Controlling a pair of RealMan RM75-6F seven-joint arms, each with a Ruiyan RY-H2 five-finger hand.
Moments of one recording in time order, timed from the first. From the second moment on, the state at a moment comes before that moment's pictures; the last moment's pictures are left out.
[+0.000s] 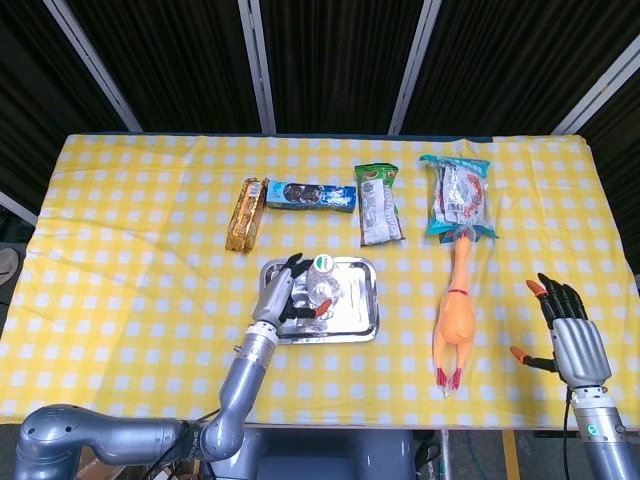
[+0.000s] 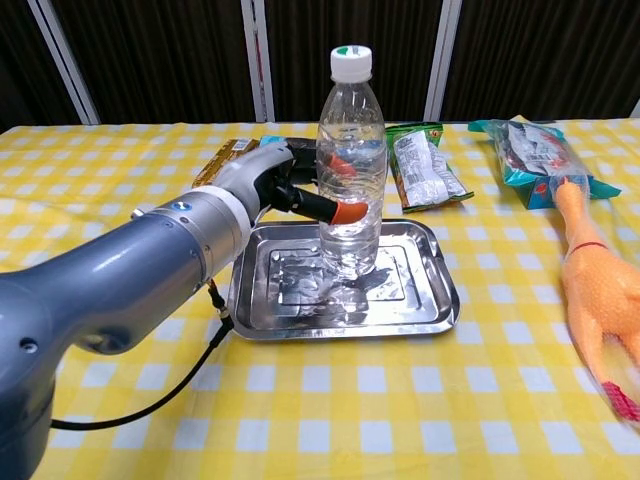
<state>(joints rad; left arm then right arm) -0.83 -2.00 -0.43 -1.57 0.72 1.17 0.11 0.15 -1.25 0.07 -1.41 -1.49 1.41 0.21</state>
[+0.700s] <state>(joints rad) -0.76 -1.93 -0.37 -1.55 0.77 1.03 0.05 0.14 -1.24 0.07 -1.43 -1.48 1.40 0.20</state>
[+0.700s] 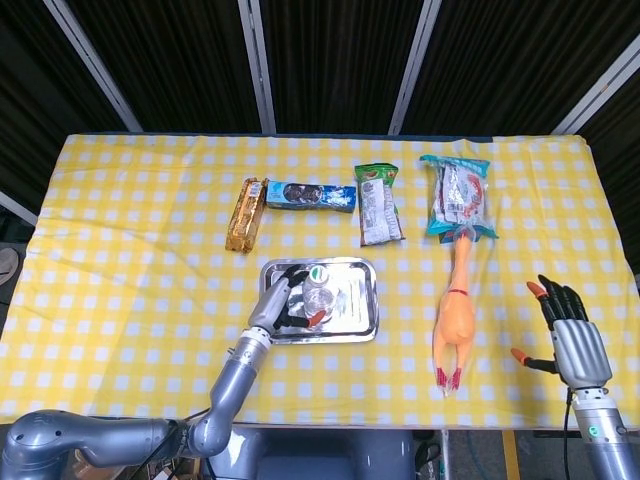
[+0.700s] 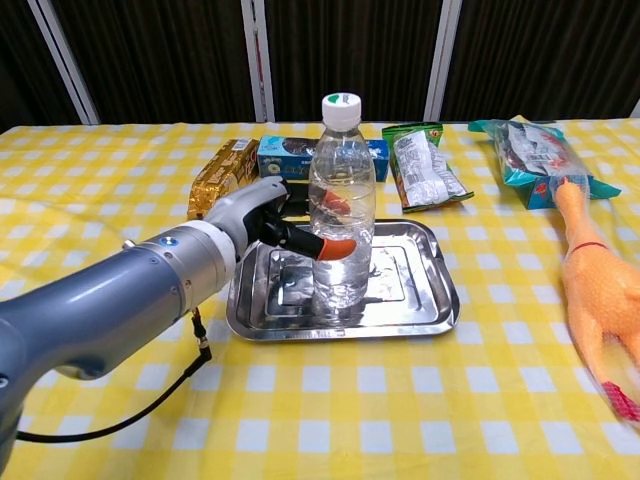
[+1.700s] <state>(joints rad) -0.52 -1.36 -0.25 -1.91 1.06 1.03 -0.04 0.15 -1.25 0.06 -1.44 -1.49 1.39 0.18</state>
